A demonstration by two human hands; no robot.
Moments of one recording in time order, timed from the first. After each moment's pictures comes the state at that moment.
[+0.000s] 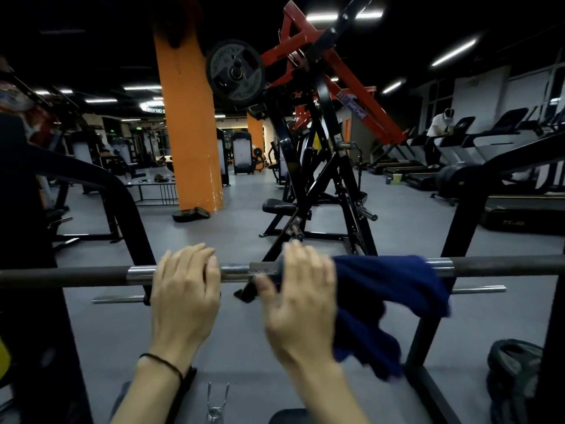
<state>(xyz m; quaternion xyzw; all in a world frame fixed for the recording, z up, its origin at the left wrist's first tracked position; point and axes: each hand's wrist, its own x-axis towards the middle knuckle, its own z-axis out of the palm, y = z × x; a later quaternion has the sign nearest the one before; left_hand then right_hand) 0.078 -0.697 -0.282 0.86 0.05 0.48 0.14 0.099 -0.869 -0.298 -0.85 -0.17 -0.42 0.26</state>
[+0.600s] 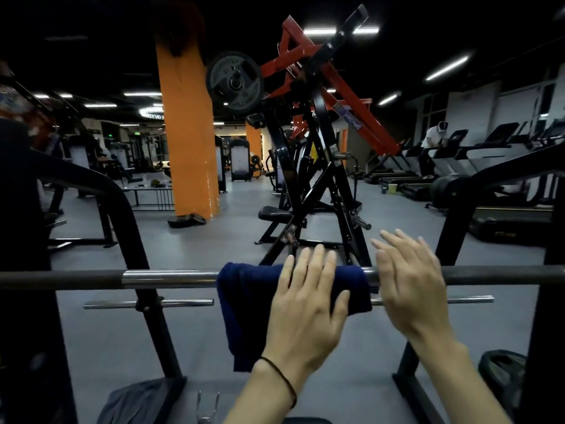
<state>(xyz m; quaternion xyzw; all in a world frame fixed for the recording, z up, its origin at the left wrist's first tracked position) 0.091 -0.849 -0.290 0.89 -0.13 0.43 0.03 0.144 -1.029 -0.272 -0.81 -0.17 -0.51 0.23</state>
